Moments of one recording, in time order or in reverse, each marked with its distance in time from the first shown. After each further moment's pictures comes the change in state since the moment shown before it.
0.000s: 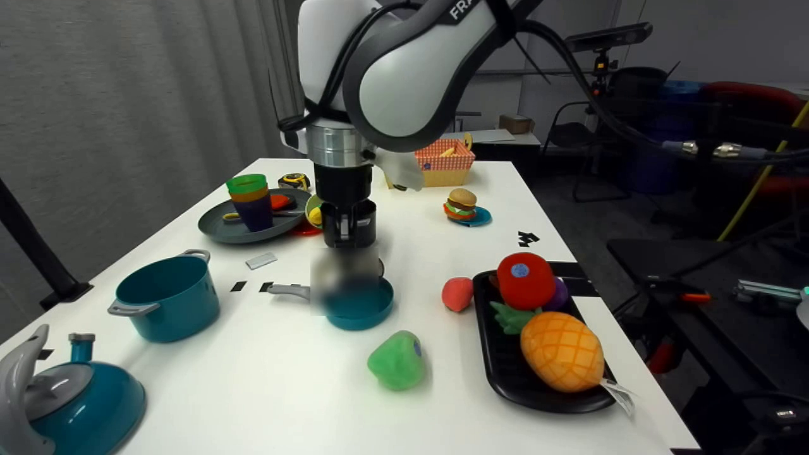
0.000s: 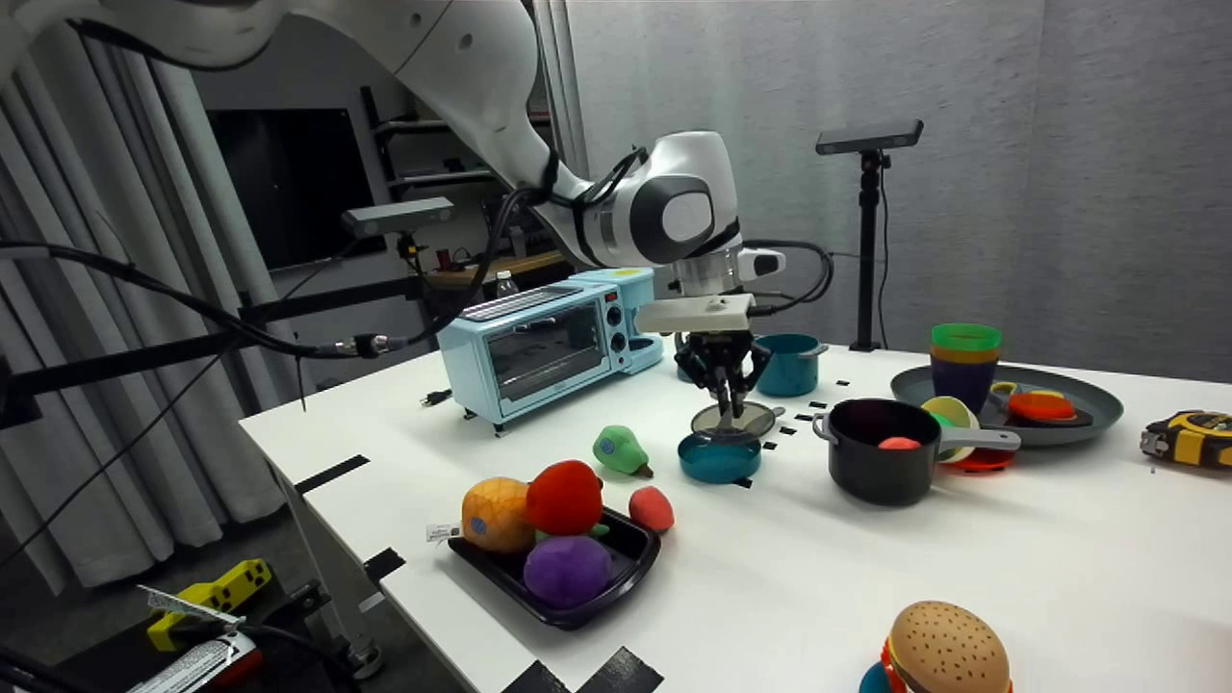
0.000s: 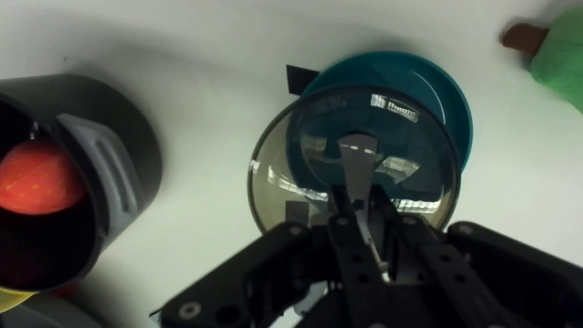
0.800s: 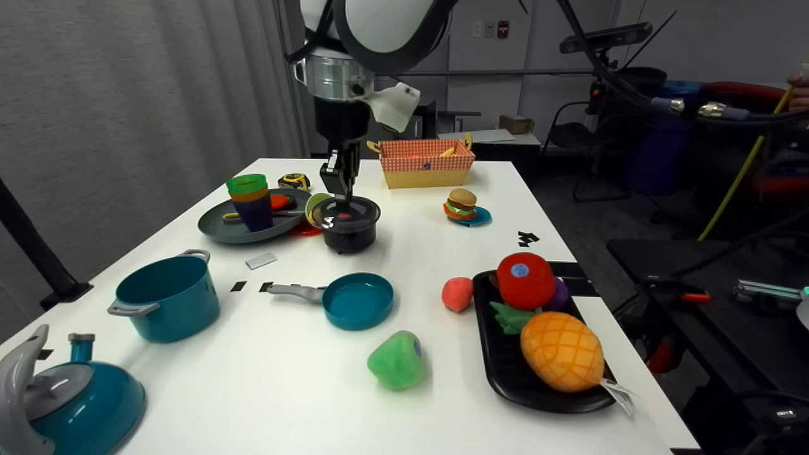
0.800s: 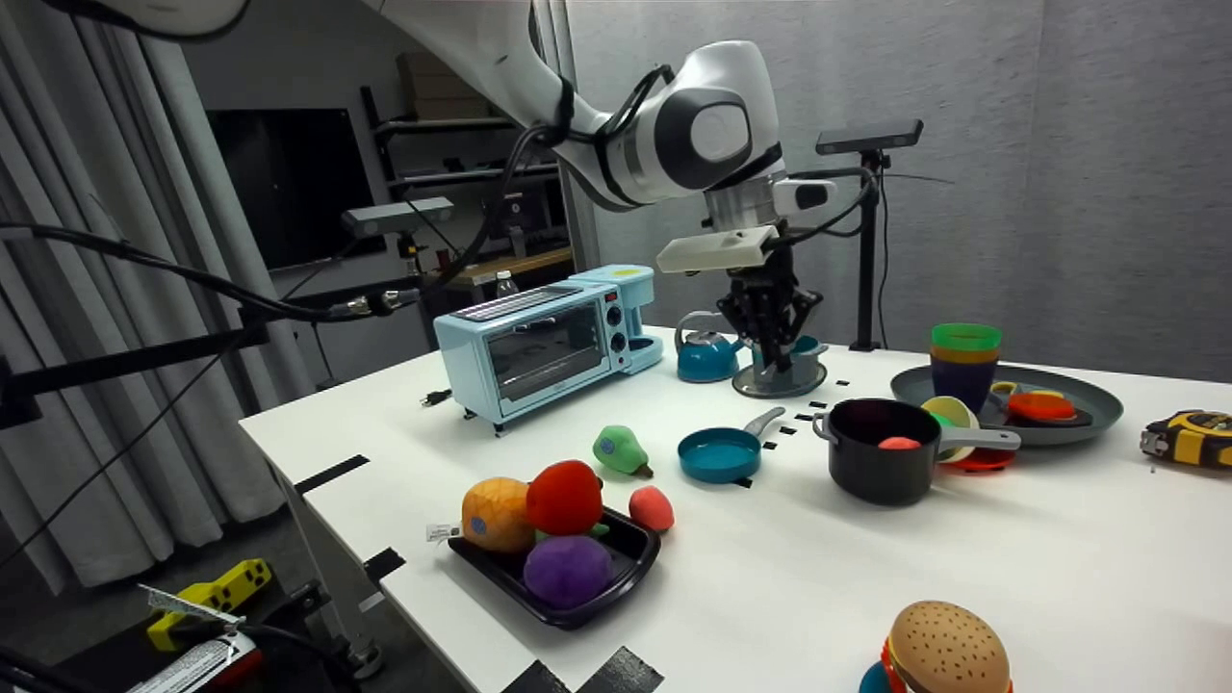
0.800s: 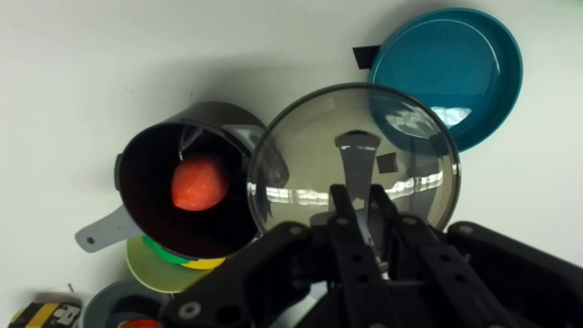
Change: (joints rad) arm -0.011 -0.070 -0.079 0.071 0.019 -0.115 0.219
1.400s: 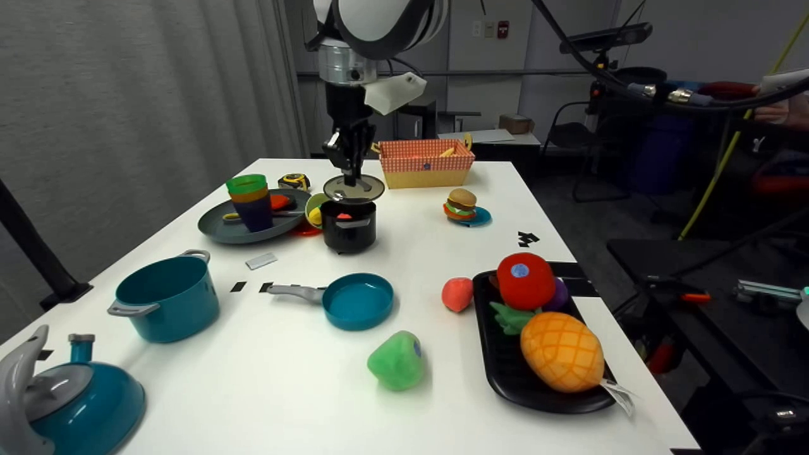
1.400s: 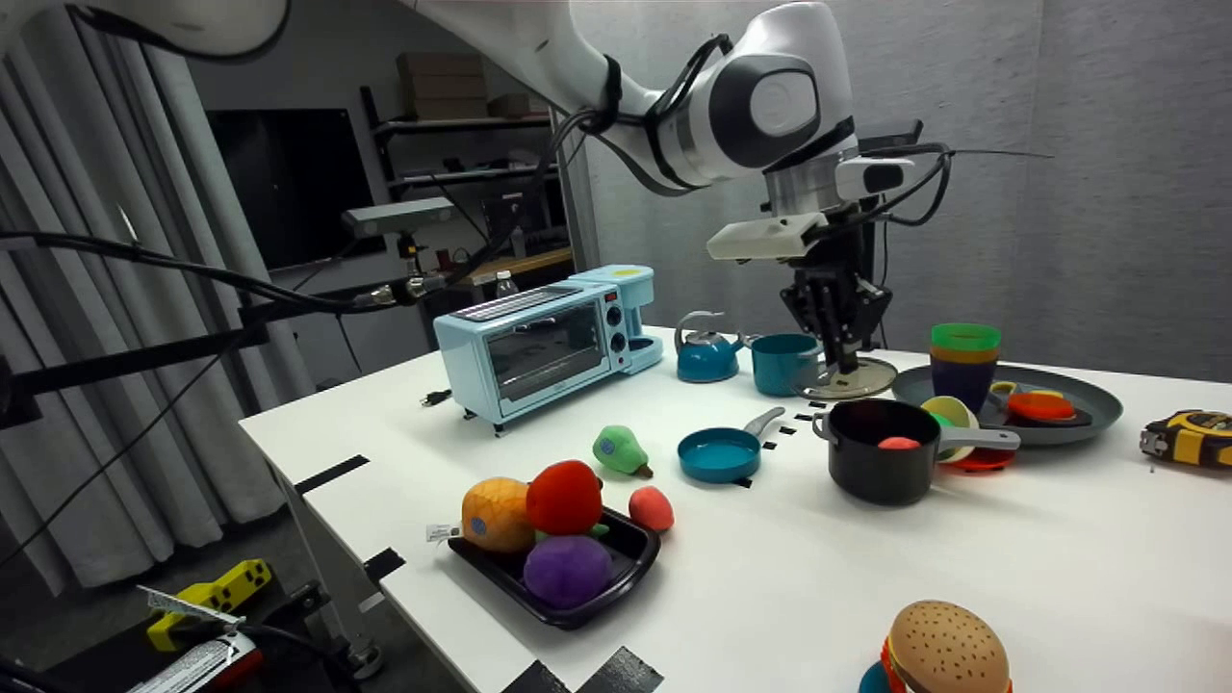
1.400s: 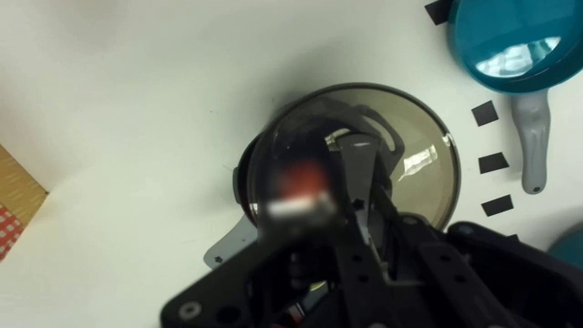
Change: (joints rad) arm -0.057 0.065 -0.057 0.134 0.031 -0.073 0.168
